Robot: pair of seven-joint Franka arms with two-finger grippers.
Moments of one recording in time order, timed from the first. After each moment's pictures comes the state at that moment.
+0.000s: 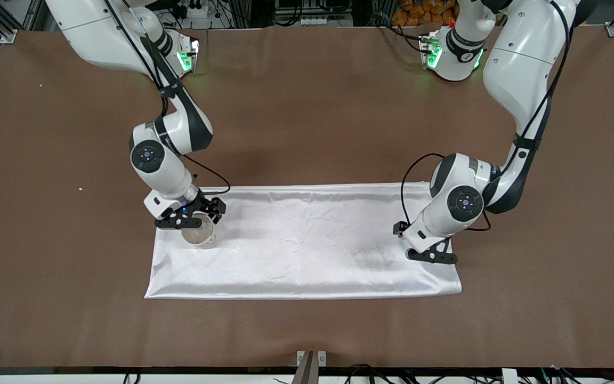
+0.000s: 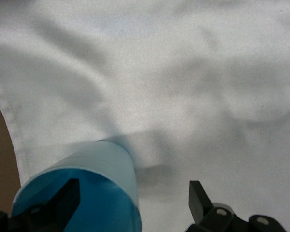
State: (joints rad) left arm -0.21 0.69 -0.15 -1.64 0.10 2.31 -0.26; right arm 0.32 0.46 0.02 -2.00 -0.01 2.58 0.37
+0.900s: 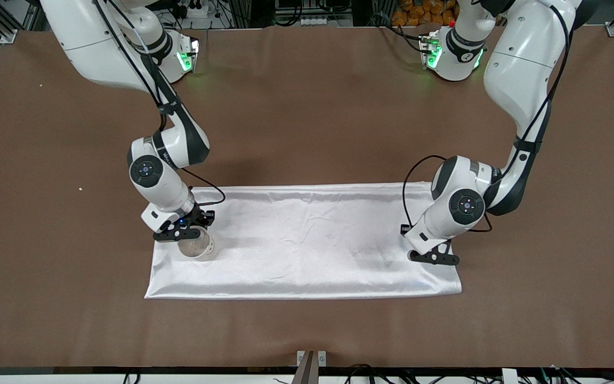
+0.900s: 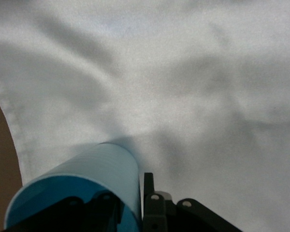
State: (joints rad) left arm -0.21 0.70 -0.14 -1.63 0.10 2.31 -0.25; right arm 0.29 0.54 0.01 -1.95 -0.06 2.60 0.30
